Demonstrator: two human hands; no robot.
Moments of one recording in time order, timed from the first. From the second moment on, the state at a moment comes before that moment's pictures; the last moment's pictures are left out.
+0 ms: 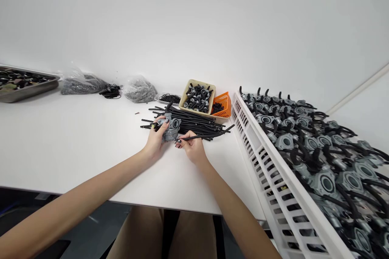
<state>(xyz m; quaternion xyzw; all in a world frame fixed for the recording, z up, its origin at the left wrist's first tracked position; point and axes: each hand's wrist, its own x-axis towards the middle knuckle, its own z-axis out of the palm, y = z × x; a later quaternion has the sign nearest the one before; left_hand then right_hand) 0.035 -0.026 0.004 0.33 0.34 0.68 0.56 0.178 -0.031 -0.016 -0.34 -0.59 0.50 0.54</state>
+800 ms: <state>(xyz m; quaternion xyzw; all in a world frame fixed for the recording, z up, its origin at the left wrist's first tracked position) 0.037 -0.023 0.013 0.33 0.30 0.66 0.61 0.174 -0.031 -0.006 -0.31 -0.54 0.49 0.61</state>
